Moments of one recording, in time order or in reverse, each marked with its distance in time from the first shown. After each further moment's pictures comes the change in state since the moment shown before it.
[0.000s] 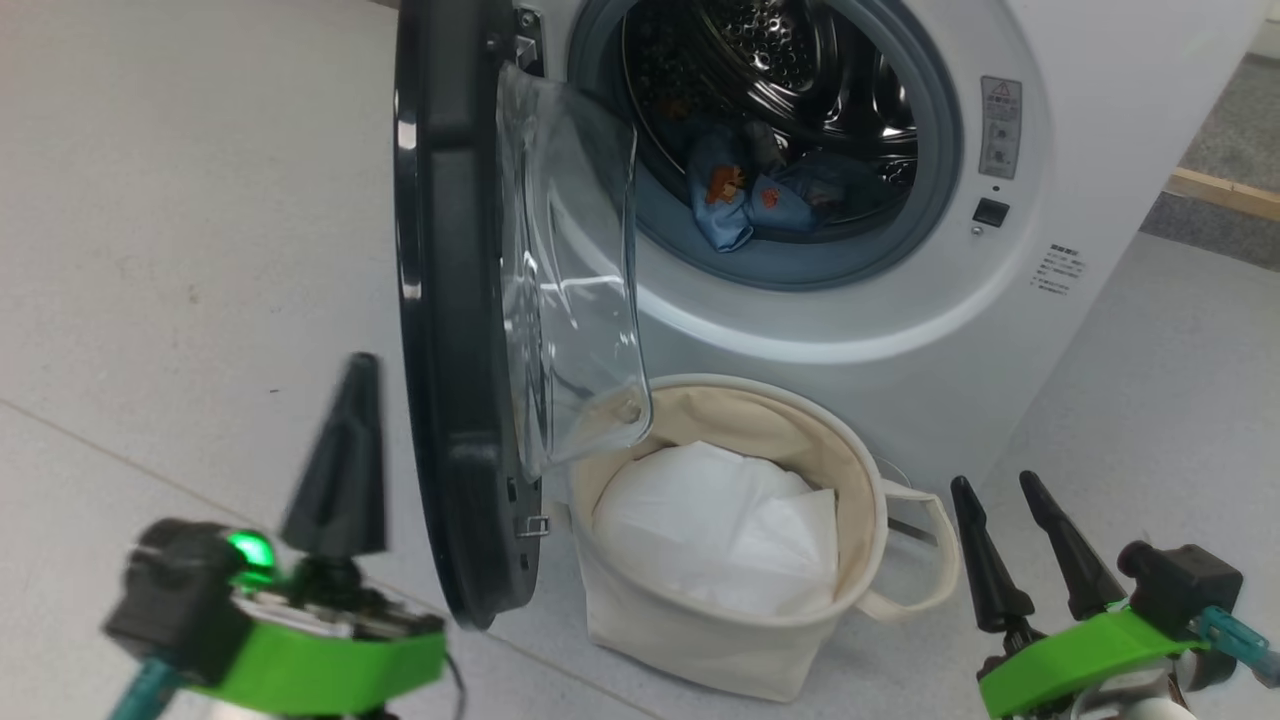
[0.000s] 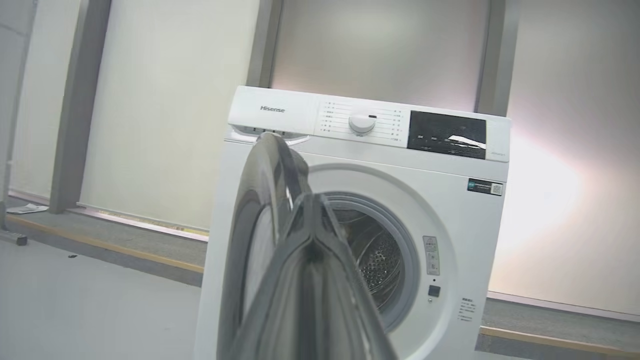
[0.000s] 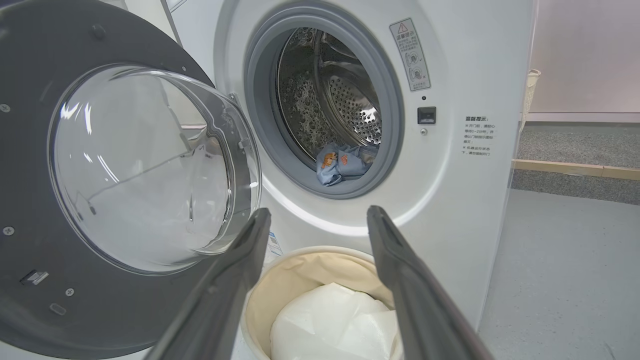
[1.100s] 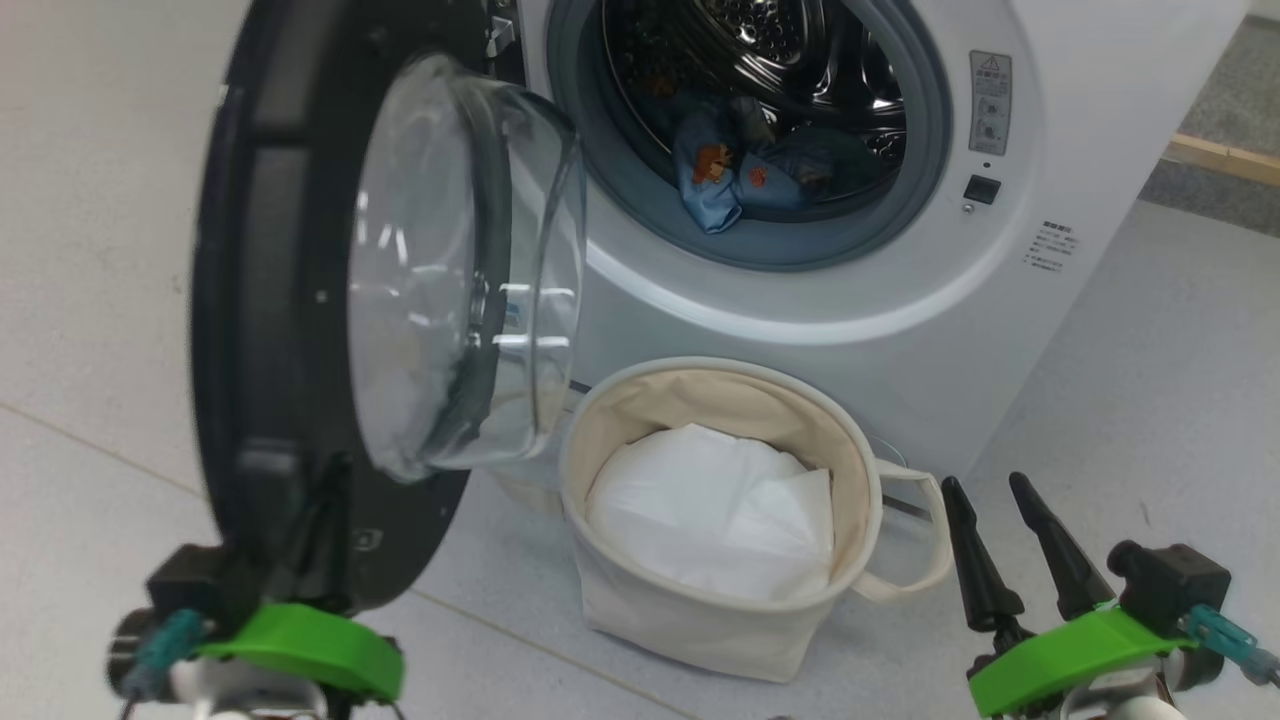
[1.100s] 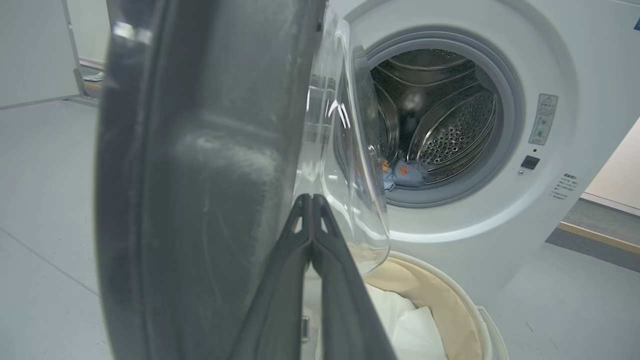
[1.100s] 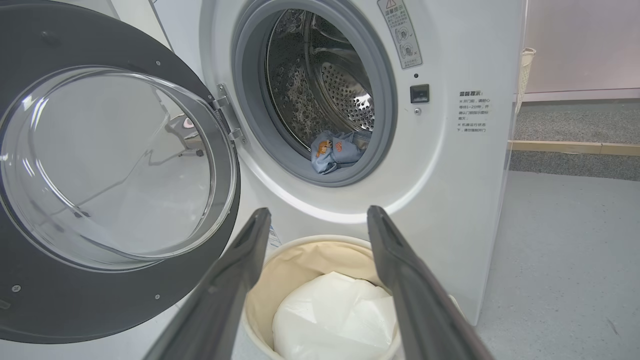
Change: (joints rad) left arm 0.024 0.021 -0.011 0.200 -0.004 0.157 0.217; right arm -0.007 0.019 0.008 0.014 0.006 0.000 0.000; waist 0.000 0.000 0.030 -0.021
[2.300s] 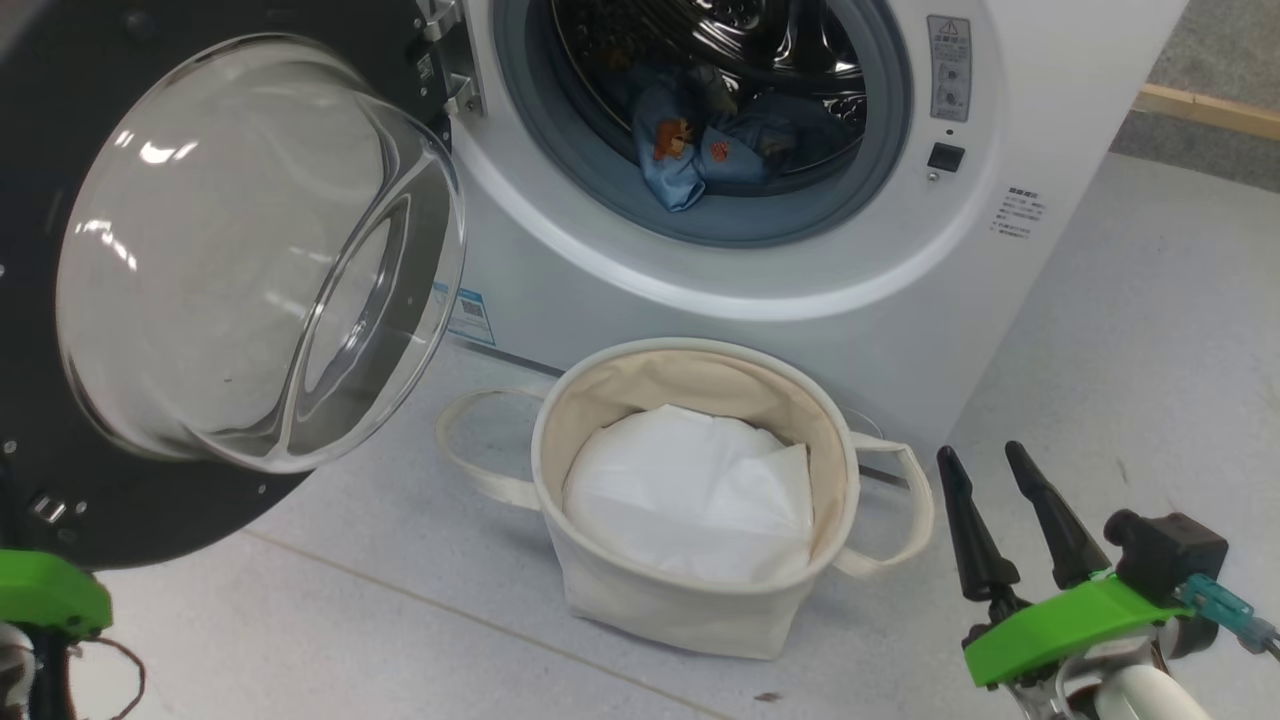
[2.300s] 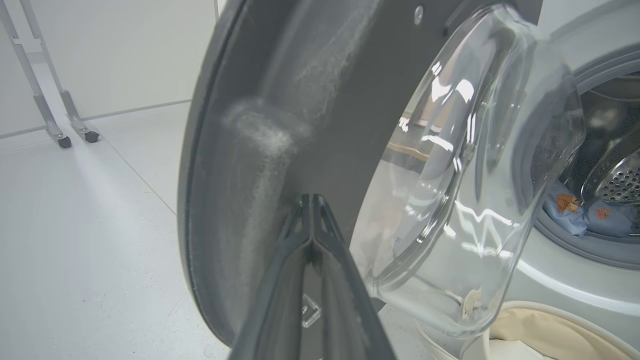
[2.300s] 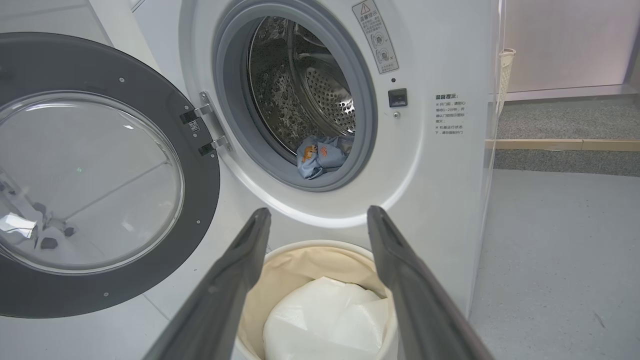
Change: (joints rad) left arm -0.167 0.239 0.286 0.365 -0.140 -0.021 -0.054; right arm -0.058 0.001 0.012 0.019 0.007 0.000 0.000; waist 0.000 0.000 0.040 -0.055
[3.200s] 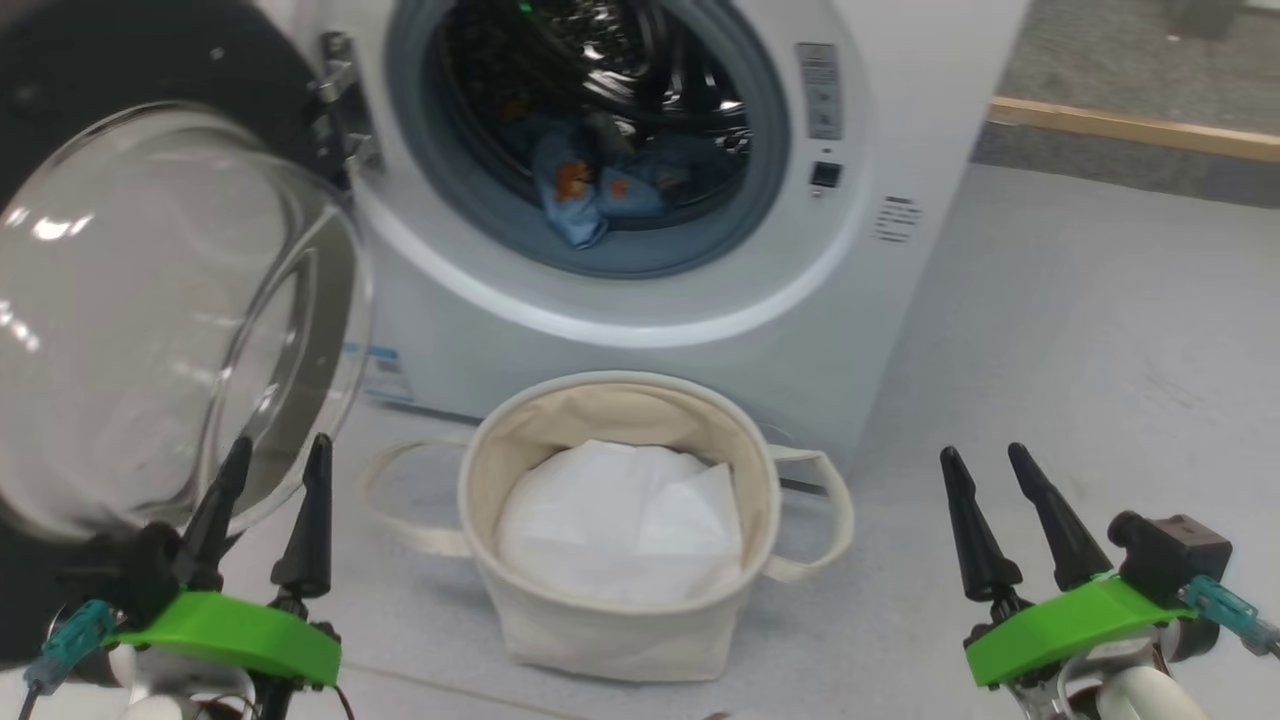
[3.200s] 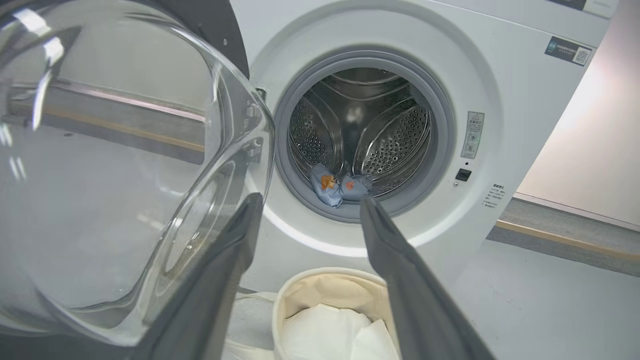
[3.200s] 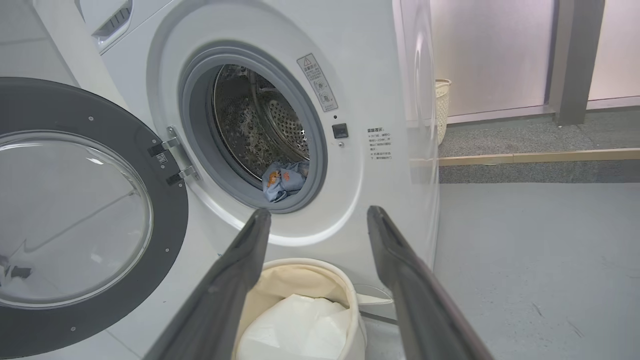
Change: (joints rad) left arm 0.132 -0.132 -0.244 -0.310 -0.008 -0.095 0.006; right arm 0.004 0.005 -0.007 0.000 0.011 0.000 0.000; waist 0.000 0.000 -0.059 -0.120
